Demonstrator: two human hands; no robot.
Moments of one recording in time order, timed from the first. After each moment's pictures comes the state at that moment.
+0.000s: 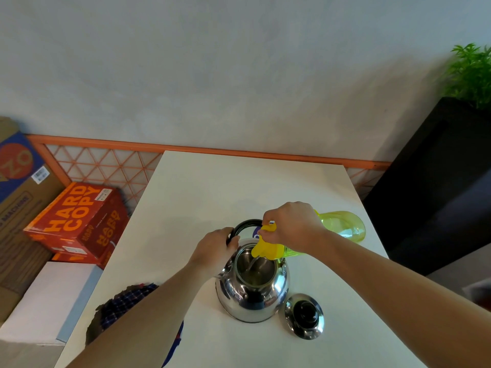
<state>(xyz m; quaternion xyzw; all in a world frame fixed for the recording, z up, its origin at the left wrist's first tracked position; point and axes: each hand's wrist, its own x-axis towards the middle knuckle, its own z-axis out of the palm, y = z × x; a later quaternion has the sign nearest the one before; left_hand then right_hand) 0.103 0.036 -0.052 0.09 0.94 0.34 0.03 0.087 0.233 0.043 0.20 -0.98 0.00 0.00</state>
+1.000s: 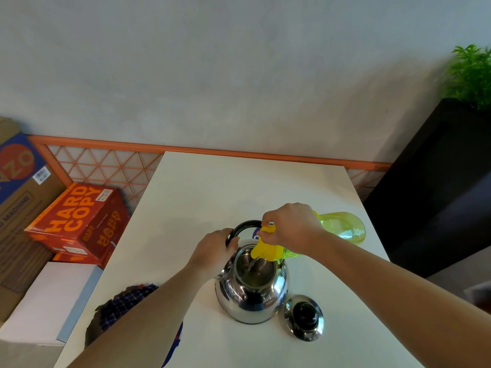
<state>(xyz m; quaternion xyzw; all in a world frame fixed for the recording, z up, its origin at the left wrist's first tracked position) 0.102 0.037 -0.052 0.09 0.94 0.34 0.03 0.087 0.233 0.043 0.20 -0.98 0.00 0.00</state>
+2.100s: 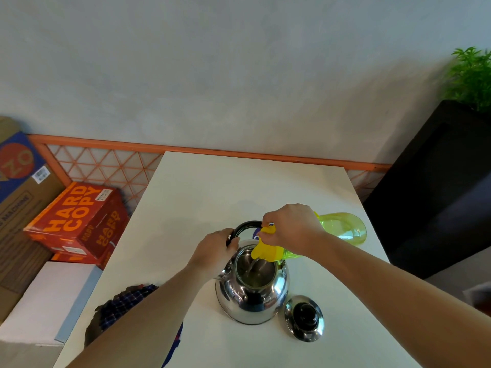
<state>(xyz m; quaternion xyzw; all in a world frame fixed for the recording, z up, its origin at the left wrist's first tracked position) 0.103 0.038 -0.049 0.09 0.93 0.35 0.03 0.088 0.231 0.044 0.20 -0.98 -0.01 0.00</state>
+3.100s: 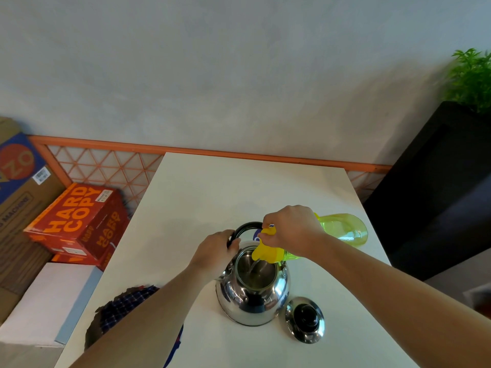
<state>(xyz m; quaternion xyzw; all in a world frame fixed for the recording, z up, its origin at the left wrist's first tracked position) 0.102 0.037 -0.052 0.09 0.93 0.35 0.03 0.089 0.230 0.045 0.20 -0.98 -0.01 0.00</state>
